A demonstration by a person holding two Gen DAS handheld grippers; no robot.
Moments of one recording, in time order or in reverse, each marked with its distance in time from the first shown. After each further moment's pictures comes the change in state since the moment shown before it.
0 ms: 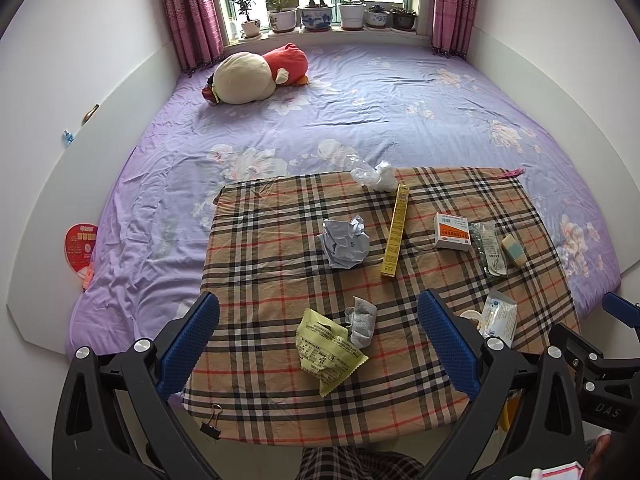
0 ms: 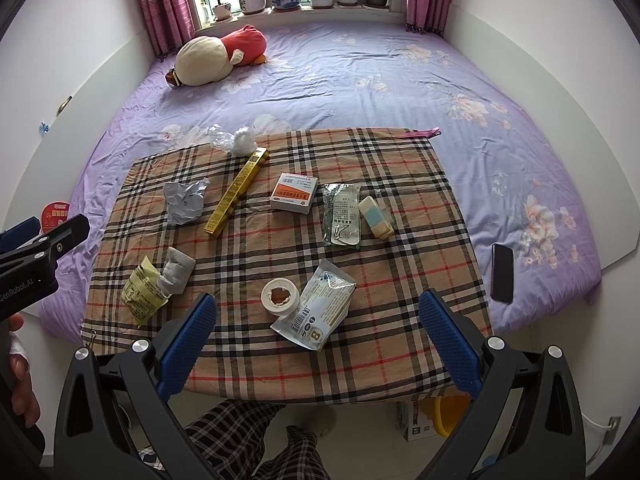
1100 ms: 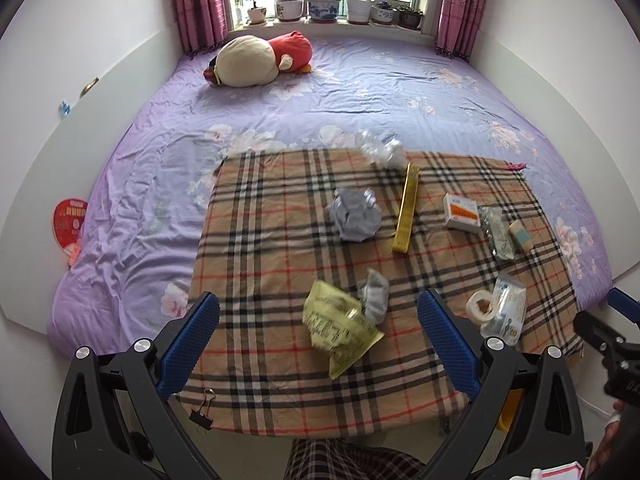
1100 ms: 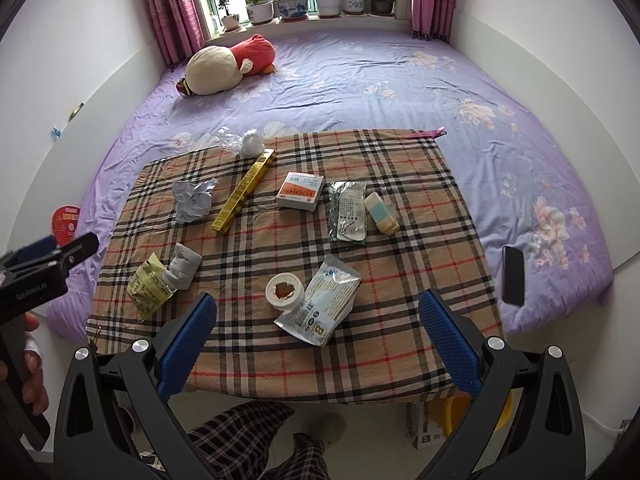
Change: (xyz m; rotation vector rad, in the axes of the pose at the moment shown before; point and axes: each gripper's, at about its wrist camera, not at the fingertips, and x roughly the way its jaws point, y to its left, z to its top) left arm 0.022 0.029 -0.039 -0.057 0.027 -0.052; right arm 0.003 -0.009 -0.027 0.026 -0.047 0.063
